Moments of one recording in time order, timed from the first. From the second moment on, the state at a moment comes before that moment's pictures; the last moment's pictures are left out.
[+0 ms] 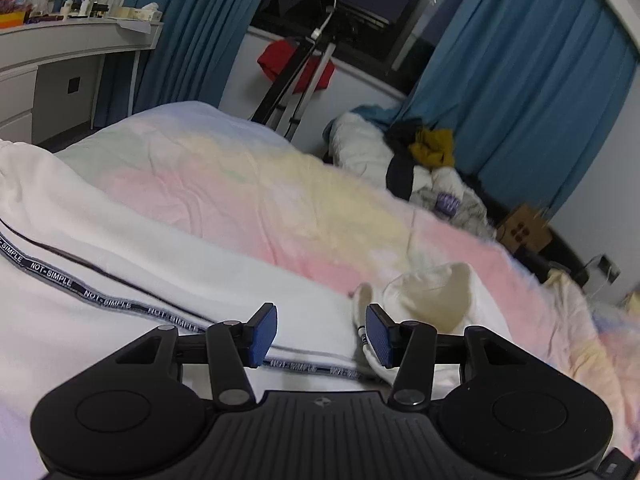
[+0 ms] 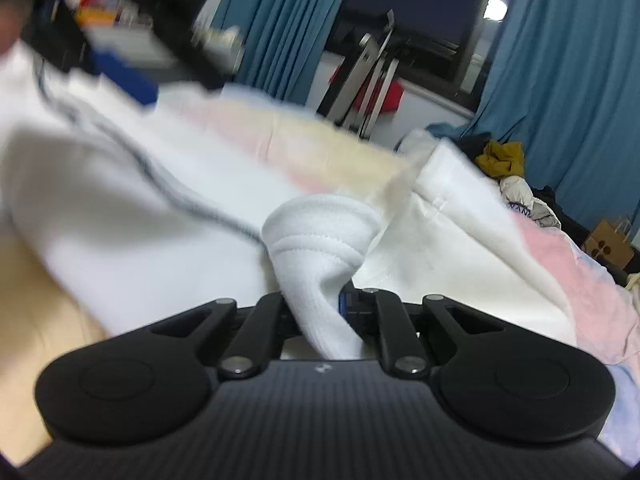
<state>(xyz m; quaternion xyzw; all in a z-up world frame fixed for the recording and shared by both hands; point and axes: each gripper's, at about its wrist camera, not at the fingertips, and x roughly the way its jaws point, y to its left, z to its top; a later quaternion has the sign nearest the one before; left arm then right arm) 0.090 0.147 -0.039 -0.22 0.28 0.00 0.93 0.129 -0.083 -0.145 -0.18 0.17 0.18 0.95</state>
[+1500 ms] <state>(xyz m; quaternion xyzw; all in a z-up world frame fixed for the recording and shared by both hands) 0.153 0.137 -0.077 -0.33 0.32 -0.19 0.86 0.110 -0.086 -0.121 -0.08 0.25 0.34 0.90</state>
